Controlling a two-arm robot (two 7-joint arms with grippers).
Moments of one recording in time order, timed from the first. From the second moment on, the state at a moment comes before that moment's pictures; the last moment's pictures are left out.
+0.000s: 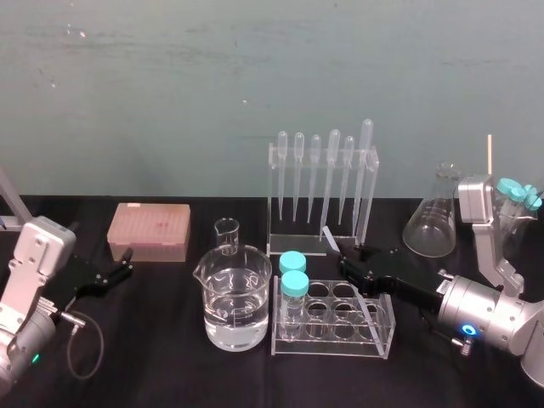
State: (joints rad) left arm -0.20 0.60 0.45 -1.41 -0.25 -0.12 0.03; right arm 0.40 0.51 -0.49 -1.27 0.70 0.06 0.65
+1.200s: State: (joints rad) left arm -0.20 0.60 0.45 -1.41 -0.25 -0.12 0.03; right arm 0.33 0.42 -0.33 -1.35 0.51 -0.58 0.51
